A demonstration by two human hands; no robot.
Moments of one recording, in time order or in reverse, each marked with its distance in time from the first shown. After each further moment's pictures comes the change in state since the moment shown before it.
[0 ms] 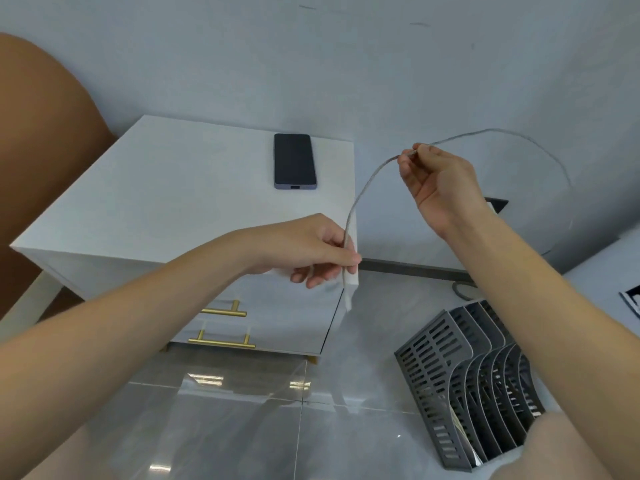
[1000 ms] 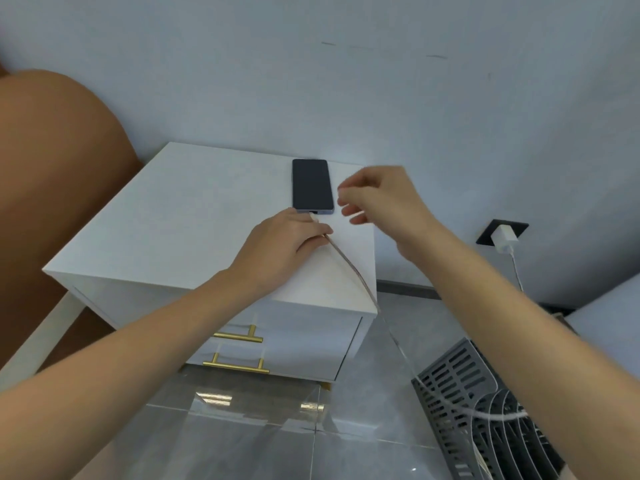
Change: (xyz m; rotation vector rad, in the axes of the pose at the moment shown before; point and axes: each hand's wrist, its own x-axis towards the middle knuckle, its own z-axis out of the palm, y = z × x) left_hand -0.009 -0.042 -0.030 0.838 0.836 0.358; right_hand -0.032 0.027 0.089 -0.993 -0.205 -0.116
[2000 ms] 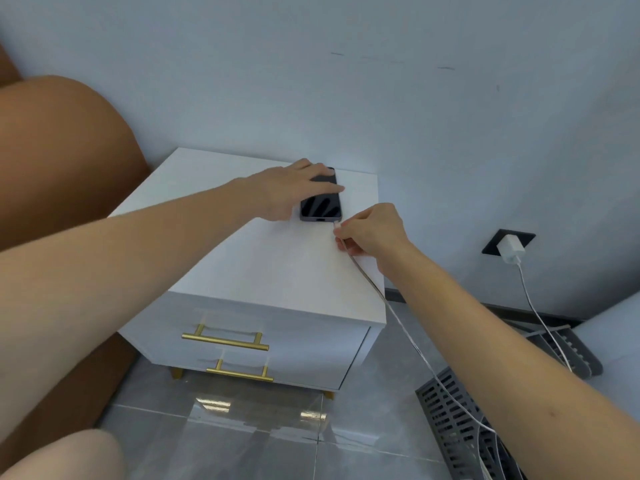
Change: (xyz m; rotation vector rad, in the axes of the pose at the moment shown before) left_hand 0.099 -0.073 -0.026 0.427 -0.524 0.190; right_hand 0.027 0.040 0.038 -0.044 0.082 0.312
